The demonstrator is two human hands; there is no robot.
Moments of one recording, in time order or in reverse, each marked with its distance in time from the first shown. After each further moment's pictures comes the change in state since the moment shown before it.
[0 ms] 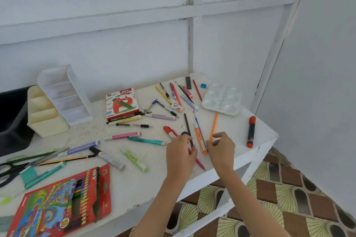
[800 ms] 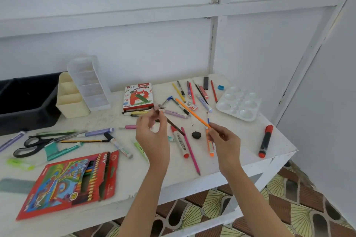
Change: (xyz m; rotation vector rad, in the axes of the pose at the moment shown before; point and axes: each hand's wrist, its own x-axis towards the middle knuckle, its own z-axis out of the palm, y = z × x) left_hand 0.016 0.012 -0.068 -0.667 0.803 -0.286; right_hand -0.004 -0.037 -0.019 0.688 -0.227 0.043
